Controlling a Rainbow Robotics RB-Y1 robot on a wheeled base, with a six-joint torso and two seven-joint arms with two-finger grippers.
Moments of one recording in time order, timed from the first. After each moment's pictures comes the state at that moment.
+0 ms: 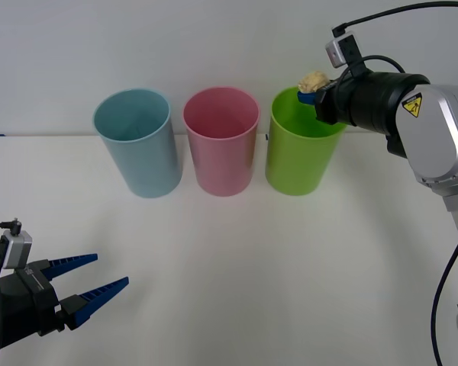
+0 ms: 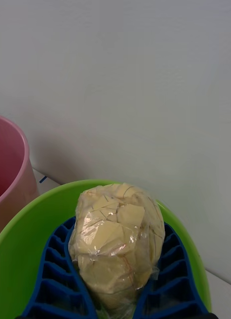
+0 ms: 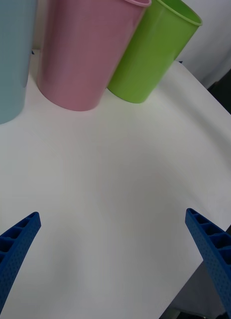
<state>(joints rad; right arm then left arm) -0.64 -0.40 0.01 -1.57 2.45 -0.92 -1.14 0.41 0.38 0.37 -2.10 -1.57 -1.22 0.79</state>
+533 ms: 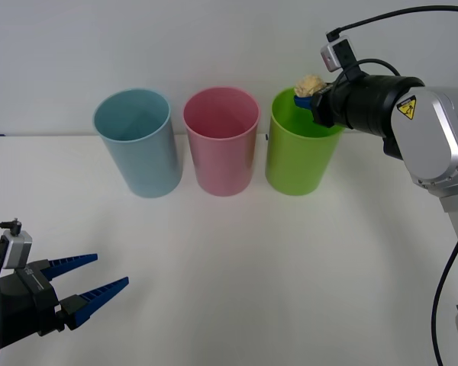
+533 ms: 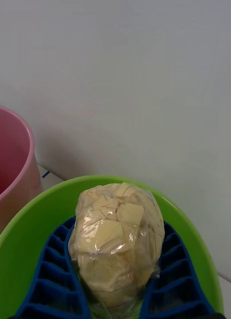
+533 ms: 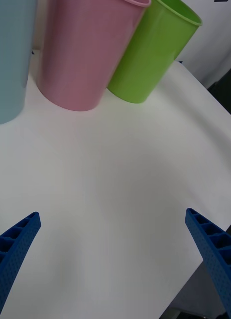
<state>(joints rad) -0.64 -0.40 0.02 -1.56 2.45 -0.92 -1.12 0.41 0.38 0.37 -2.10 -1.57 -1.22 0.79</state>
